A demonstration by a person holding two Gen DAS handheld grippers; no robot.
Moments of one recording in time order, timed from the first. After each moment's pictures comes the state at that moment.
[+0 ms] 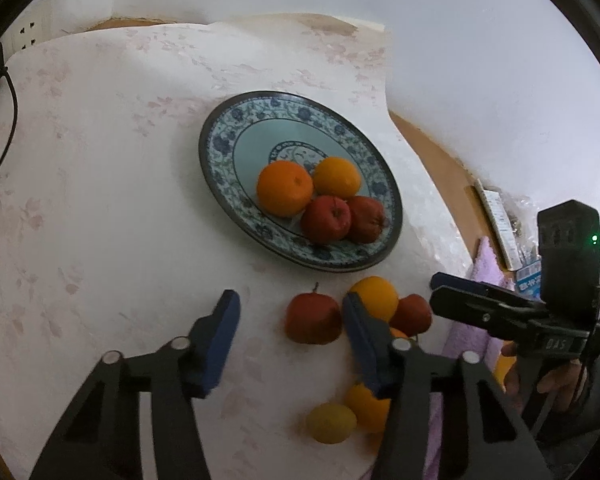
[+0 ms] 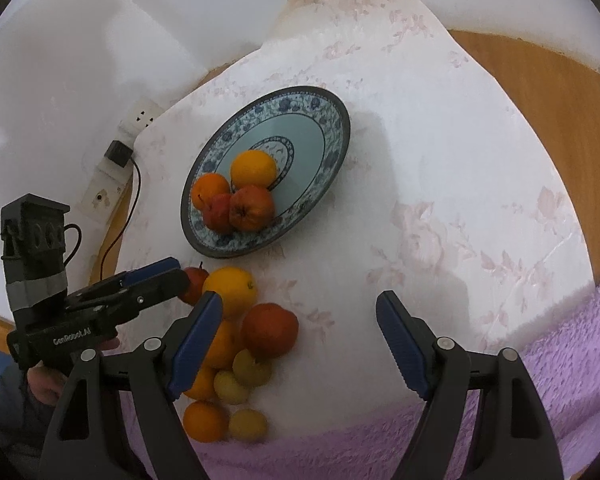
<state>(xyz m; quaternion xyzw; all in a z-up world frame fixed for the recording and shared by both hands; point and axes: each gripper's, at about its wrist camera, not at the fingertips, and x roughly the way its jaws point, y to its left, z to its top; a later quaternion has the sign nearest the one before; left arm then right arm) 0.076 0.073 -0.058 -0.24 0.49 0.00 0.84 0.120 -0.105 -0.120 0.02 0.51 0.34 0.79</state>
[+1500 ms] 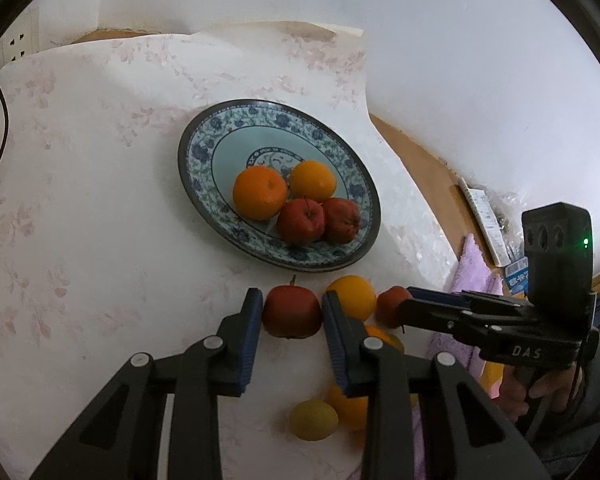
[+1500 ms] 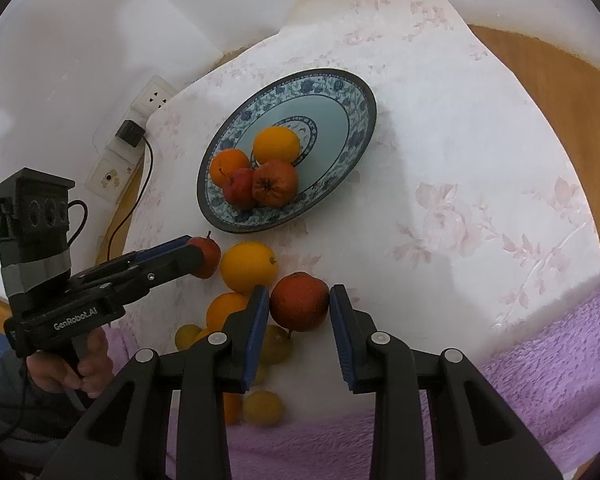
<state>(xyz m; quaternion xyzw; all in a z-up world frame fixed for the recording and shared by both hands) 0.072 0.065 -0.050 -0.24 0.47 -0.02 0.85 0.112 -0.096 -0.118 0.01 0.51 0.36 0.78</state>
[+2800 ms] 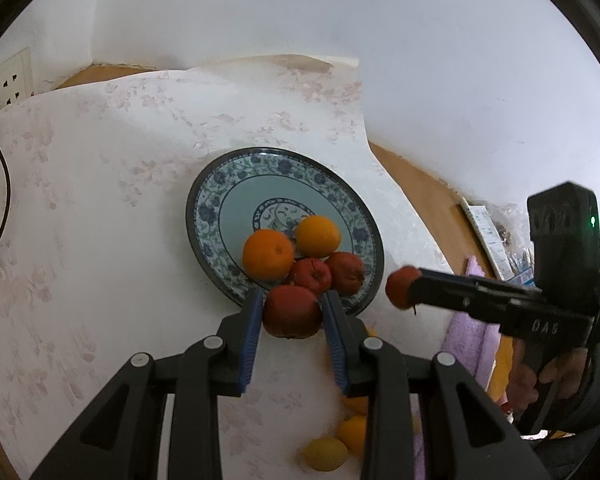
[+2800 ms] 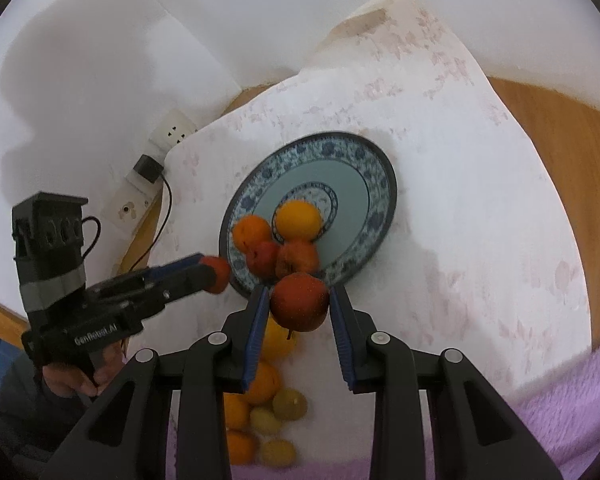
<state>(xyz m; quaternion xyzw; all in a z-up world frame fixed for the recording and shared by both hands) 0.091 0.083 -0.032 -0.21 0.44 -0.02 0.87 0.138 -0.080 -0.087 0.02 0.46 0.39 0.80</state>
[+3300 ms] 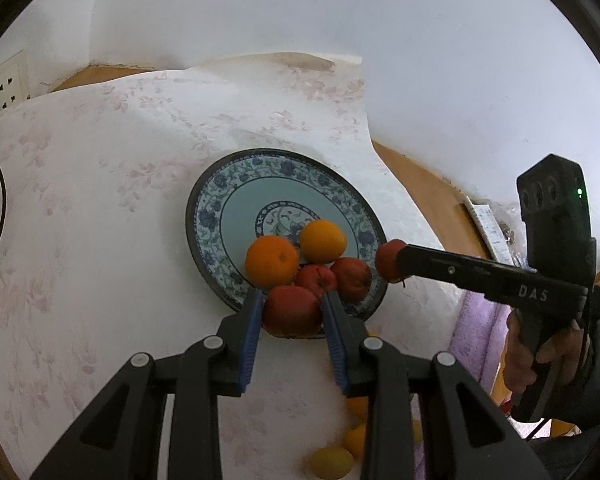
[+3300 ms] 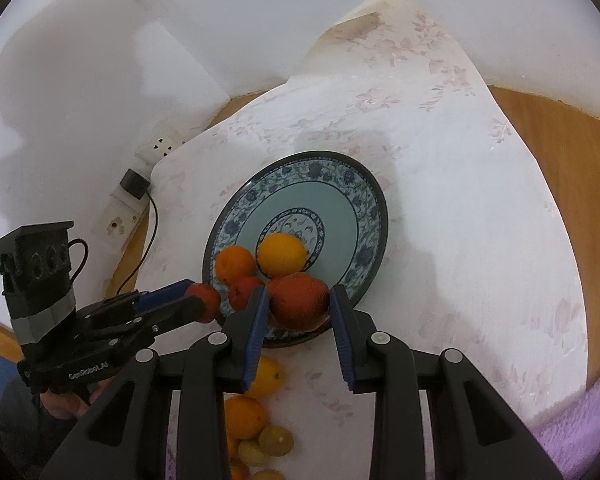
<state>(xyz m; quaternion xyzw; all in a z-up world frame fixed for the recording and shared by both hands) 0.096 0.085 -0.034 -0.21 0.44 -0.02 0.87 0.165 -0.070 -0.090 0.02 0.46 0.38 0.80</state>
